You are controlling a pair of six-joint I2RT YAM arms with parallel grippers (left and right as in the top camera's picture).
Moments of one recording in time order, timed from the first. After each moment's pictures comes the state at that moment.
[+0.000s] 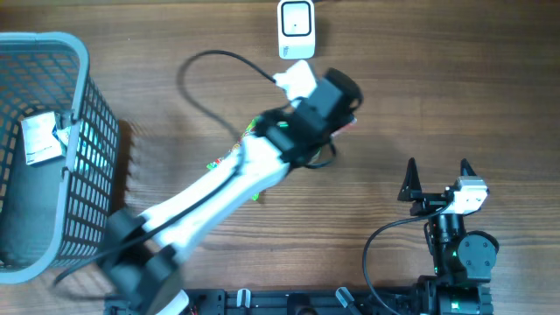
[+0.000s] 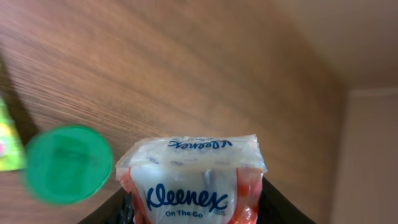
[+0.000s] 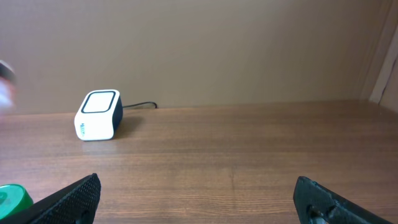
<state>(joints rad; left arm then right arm) -0.81 1.74 1.47 -0.55 -0.21 -1.22 -0.07 0.01 0.01 0.00 -0.05 0.04</state>
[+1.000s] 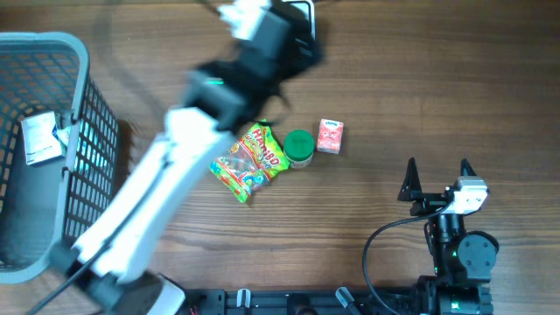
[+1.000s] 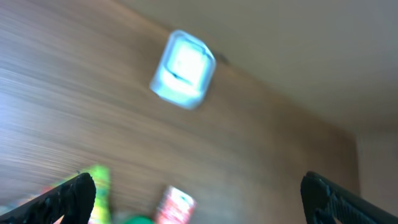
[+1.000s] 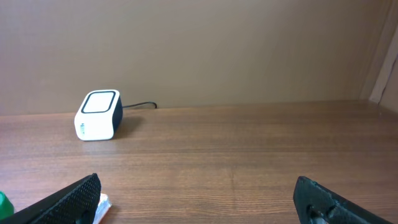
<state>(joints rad) -0.57 1.64 1.84 -0.92 -0.27 -0.90 -0.07 0.01 0.01 0.00 -0.05 0.04</state>
